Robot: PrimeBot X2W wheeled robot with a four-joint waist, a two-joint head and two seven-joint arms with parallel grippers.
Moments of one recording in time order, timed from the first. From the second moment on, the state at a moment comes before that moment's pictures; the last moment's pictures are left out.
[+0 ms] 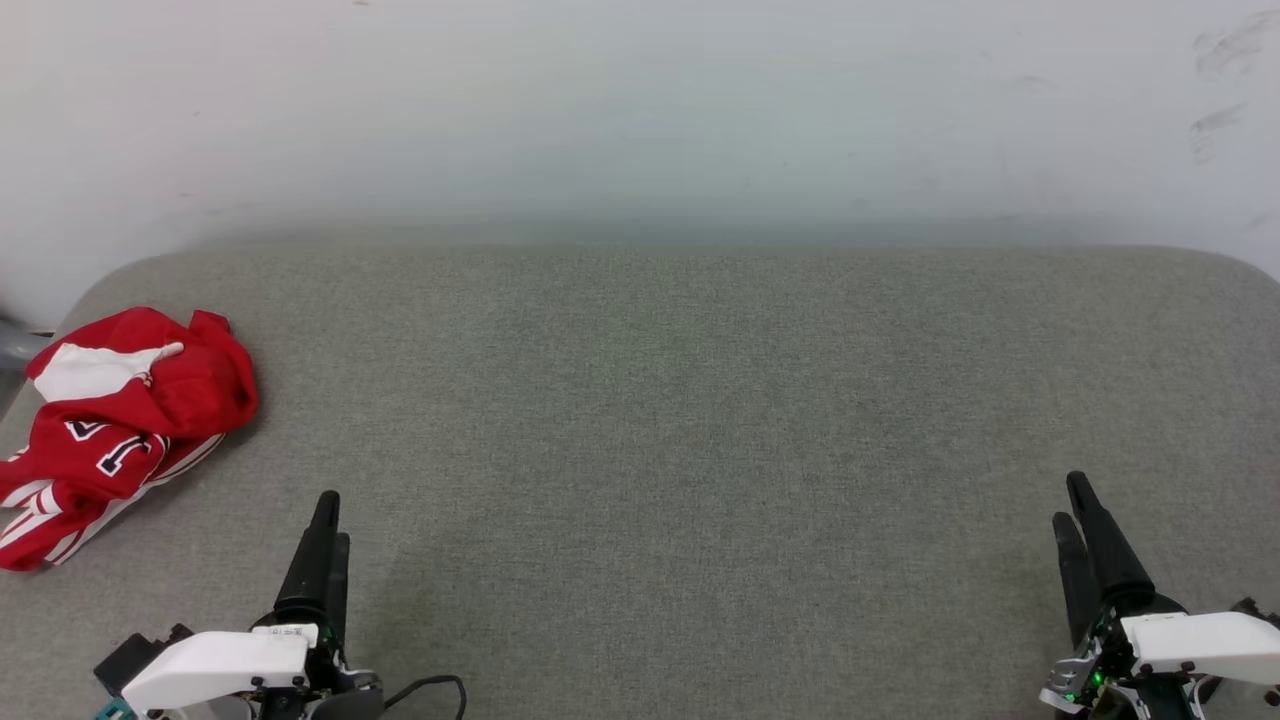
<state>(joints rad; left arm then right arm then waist) -0.06 0.05 0.12 0.27 -1.52 -0.13 0.06 -0.06 -0.05 -0.11 0.27 1.50 0.13 0.07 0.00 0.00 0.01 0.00</state>
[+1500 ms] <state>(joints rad) -0.05 0.08 0.00 0.15 -0.66 0.06 -0.10 -0.04 -0.05 -0.04 0.14 0.60 0.13 -0.10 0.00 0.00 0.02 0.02</state>
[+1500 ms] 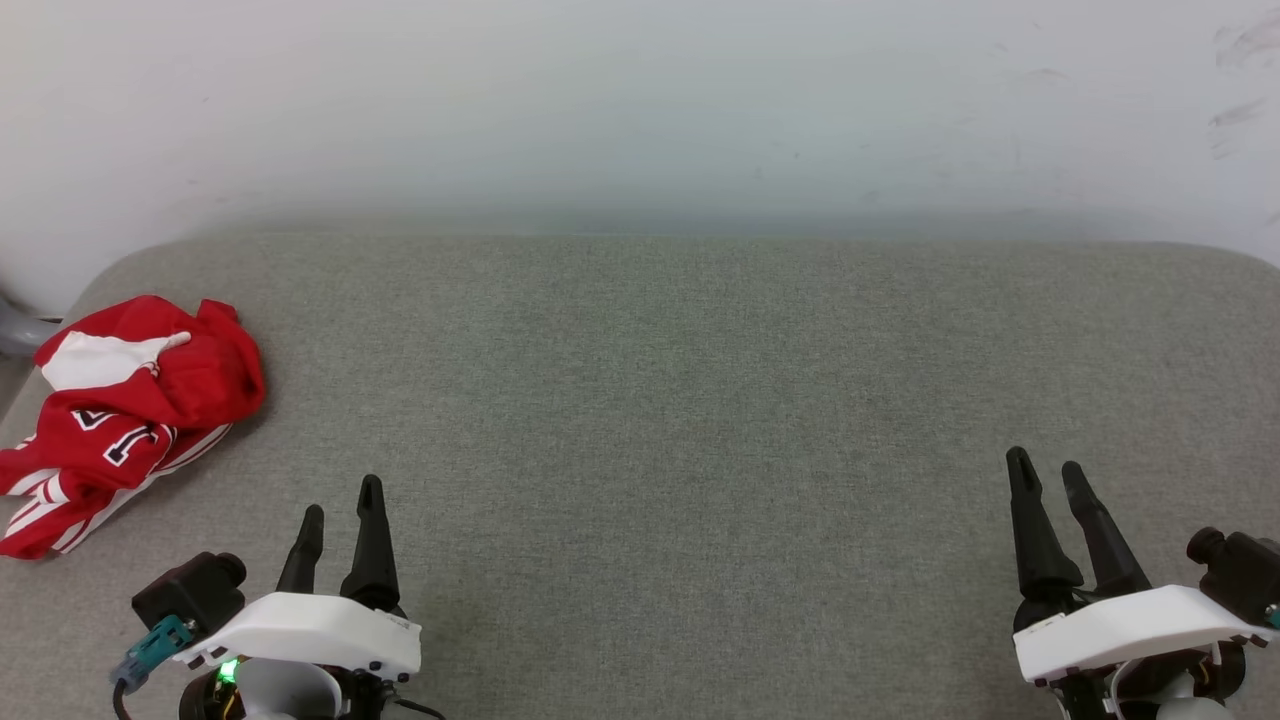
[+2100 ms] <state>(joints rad) -0.04 0.10 -0.06 0.14 -0.46 0.11 -0.15 -0.03 -0.05 -0.03 0.13 0.38 0.13 -0.15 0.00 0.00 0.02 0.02</state>
